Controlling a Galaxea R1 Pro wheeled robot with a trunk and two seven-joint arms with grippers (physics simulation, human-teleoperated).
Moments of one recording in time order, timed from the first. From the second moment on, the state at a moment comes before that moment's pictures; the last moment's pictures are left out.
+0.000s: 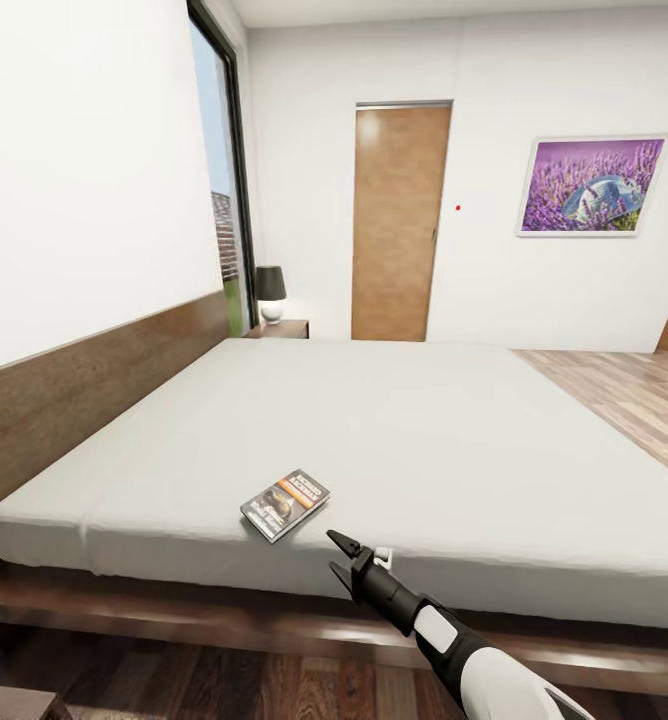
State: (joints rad) left arm -0.14 1.73 -0.47 -1.56 1.43 0.83 0.16; right arm -0.69 0.17 -0.56 -0.13 -0.28 0.40 0.97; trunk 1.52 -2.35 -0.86
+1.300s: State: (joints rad) left arm -0.14 1.73 -0.47 -1.56 1.43 0.83 0.16; right arm -0.69 0.17 -0.56 -0.12 -0.28 0.40 0.99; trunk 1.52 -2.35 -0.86
